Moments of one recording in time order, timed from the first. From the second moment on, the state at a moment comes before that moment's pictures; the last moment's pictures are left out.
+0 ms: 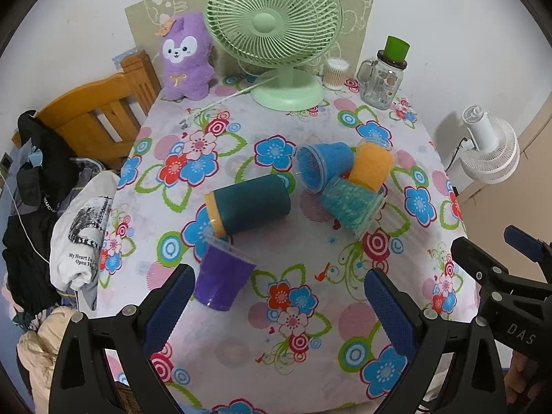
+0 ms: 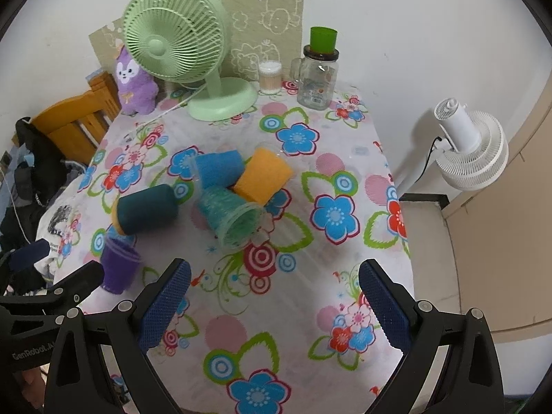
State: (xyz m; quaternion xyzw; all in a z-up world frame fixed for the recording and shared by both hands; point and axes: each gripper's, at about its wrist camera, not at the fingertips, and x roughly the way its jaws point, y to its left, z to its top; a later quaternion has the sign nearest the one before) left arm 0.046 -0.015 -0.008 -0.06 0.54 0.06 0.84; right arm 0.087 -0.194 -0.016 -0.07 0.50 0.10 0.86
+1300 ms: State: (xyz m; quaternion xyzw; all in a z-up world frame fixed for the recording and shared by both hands) left arm 0.208 -0.052 -0.137 -0.20 0.63 0.09 0.74; right arm 0.240 -0.244 -0.116 -0.05 0.60 0.08 0.79
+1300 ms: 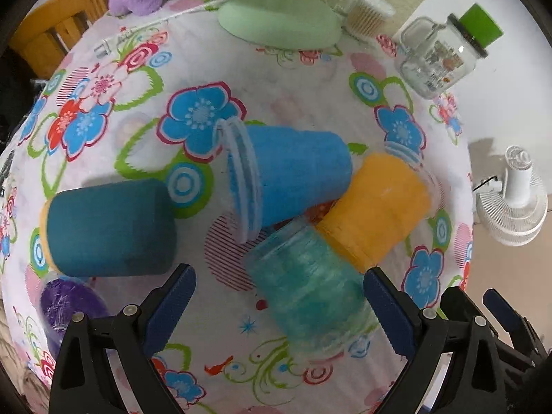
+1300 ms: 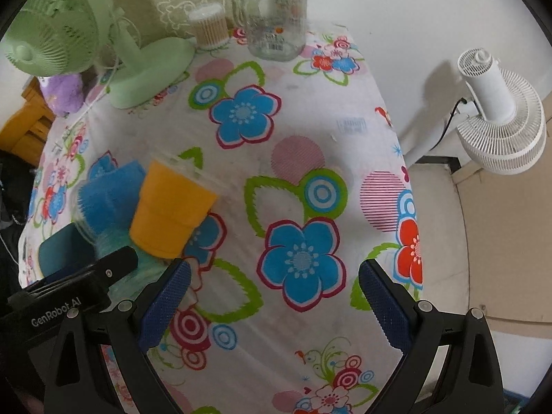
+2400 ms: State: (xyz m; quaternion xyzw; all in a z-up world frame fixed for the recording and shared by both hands) left arm 0.149 -0.073 -0.130 -0.11 0.65 0.02 0.76; right arm 0.173 -0.215 -0.119 -0.04 0.62 0.10 0.78
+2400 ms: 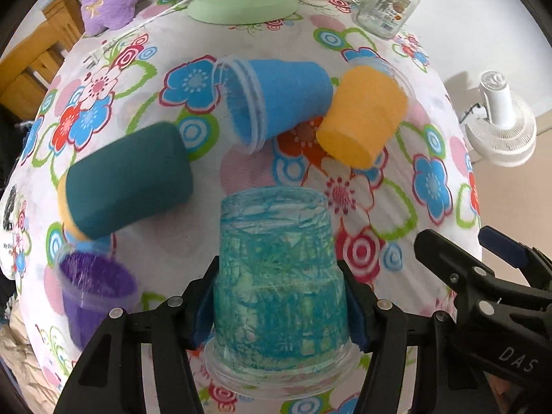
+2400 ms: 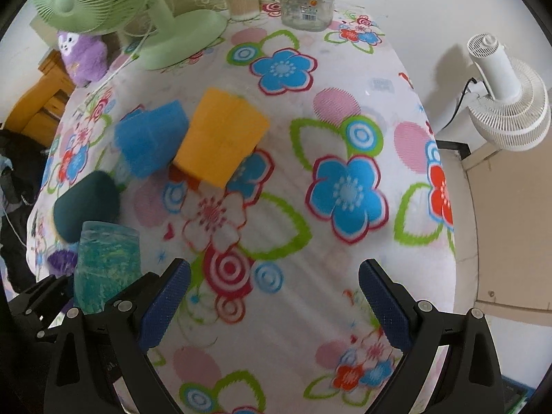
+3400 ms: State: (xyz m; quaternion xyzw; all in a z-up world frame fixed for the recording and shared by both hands) left arm 0.047 -0.083 -0.160 -0.10 0.65 -0.01 0.75; right arm 0.083 -0.224 -0.148 -0.06 0.65 0.10 0.75
